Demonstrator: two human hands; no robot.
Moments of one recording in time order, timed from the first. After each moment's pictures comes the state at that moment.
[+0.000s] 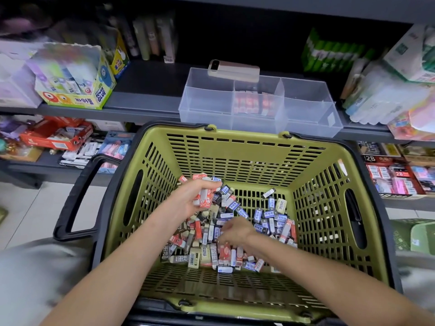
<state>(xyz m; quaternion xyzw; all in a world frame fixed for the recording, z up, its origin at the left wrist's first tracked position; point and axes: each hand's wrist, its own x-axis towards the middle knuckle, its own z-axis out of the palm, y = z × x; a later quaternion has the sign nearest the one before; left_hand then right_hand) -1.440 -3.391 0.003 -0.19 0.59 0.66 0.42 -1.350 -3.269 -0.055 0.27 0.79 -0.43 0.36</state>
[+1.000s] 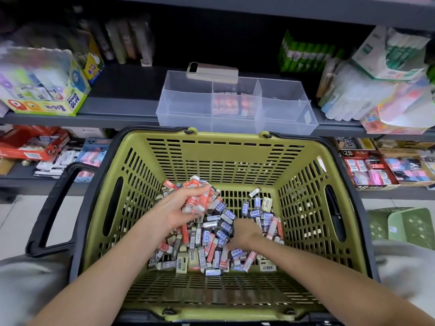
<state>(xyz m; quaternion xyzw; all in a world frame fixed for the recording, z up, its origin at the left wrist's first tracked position) -1.432 -3.388 -0.001 -0.20 0.49 0.71 0.47 -1.340 -3.227 -0.071 0.12 0.92 -0.11 0.36</state>
